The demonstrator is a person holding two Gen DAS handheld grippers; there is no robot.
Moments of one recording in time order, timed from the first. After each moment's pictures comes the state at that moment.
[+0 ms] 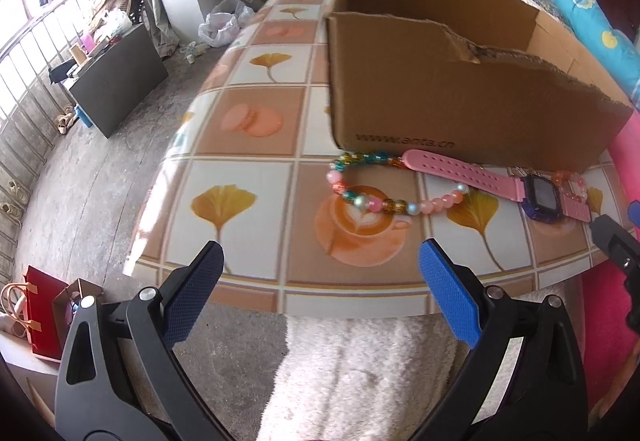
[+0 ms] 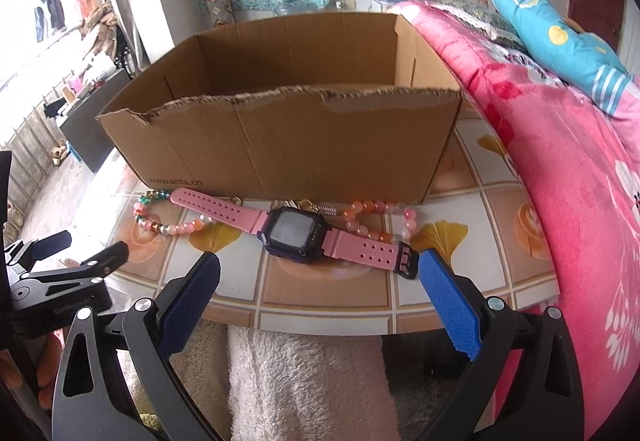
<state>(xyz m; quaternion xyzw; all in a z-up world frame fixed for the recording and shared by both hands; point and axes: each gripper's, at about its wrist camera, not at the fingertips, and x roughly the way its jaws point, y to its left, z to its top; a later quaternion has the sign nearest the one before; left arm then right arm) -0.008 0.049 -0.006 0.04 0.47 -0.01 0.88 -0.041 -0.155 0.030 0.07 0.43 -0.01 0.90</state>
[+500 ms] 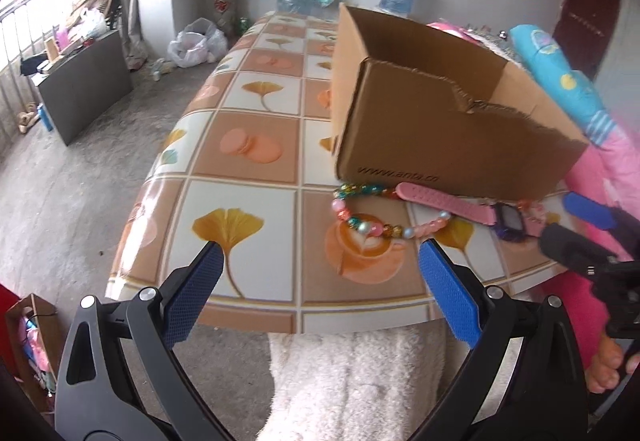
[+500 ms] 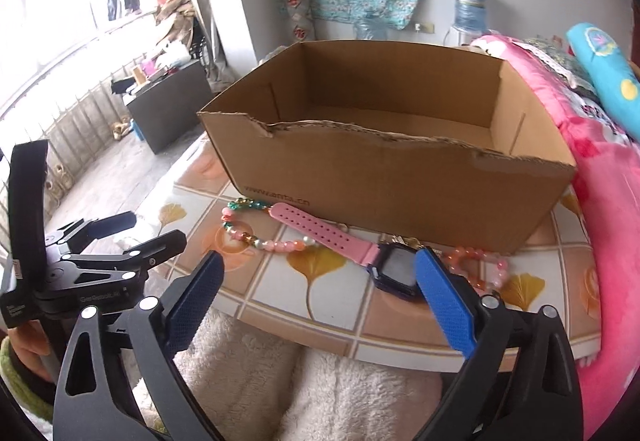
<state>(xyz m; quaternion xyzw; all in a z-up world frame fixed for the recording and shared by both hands) -0.006 0.088 -0.001 -0.03 0.42 -0.11 0.90 -0.030 -0.105 0.046 0.03 0.41 0.11 0.91</state>
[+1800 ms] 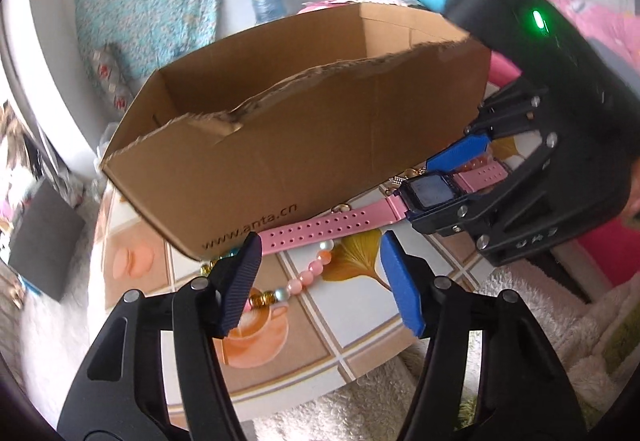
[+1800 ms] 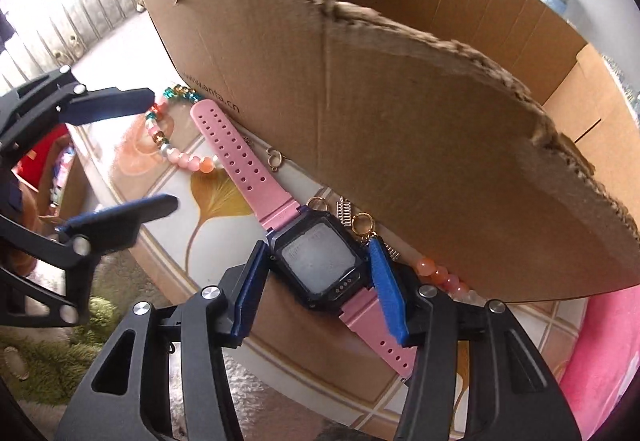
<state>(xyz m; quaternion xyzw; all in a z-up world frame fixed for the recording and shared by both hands) -0.010 -0.047 -0.014 0.20 0.34 -0.25 0.88 0.030 -0.143 -0.006 -0.10 0.55 0.20 0.81</state>
